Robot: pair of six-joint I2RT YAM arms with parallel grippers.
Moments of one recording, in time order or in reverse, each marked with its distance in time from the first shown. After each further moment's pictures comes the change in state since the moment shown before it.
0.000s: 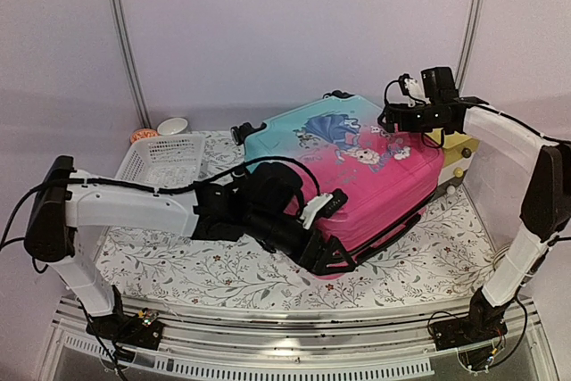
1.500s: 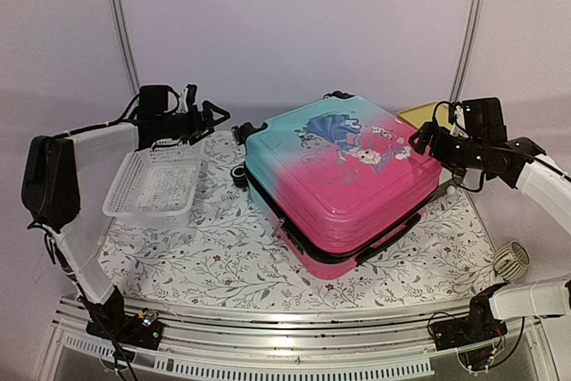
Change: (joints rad) left arm 0.973 0.047 0.100 0.141 0.171 0.014; right arm 0.057 -0.578 -0.441 -0.094 0.171 0.476
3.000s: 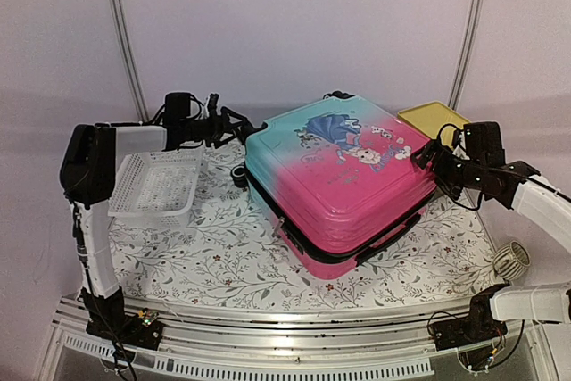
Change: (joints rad) left arm -0.026 0.362 0.238 0.151 0.166 -0.151; right arm -0.042 -0.059 -0.207 0.133 -0.096 0.209
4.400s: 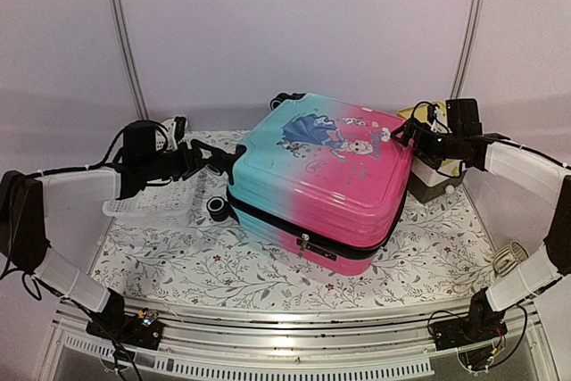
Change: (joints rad) left arm -0.043 -0.674 -0.728 0.059 -0.248 0.072; right arm -0.083 0.392 0.239 0.182 -0.227 -0.201
